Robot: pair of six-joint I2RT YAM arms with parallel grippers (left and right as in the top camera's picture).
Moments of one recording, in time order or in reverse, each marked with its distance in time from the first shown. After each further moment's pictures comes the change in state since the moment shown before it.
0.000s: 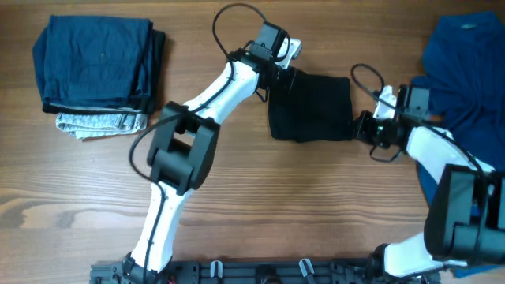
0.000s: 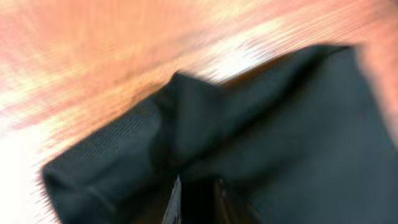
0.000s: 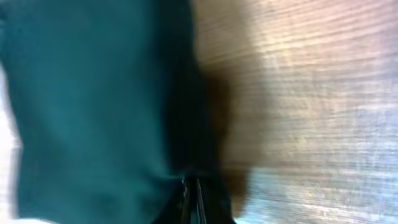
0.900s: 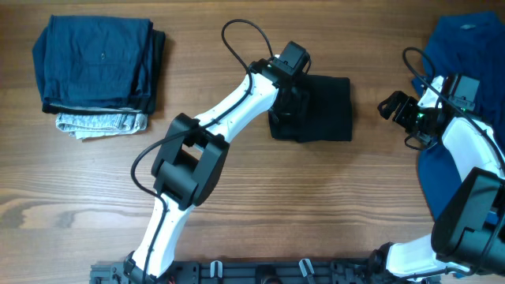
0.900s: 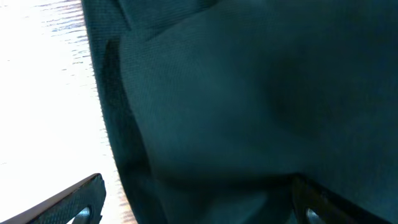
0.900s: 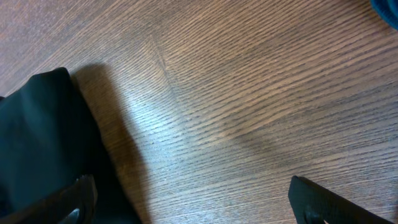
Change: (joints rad) left arm -0.121 -0.093 -0.050 -0.273 -0.331 -0.273; right arm -0.203 -0.021 0.183 -0.166 0.134 0.019
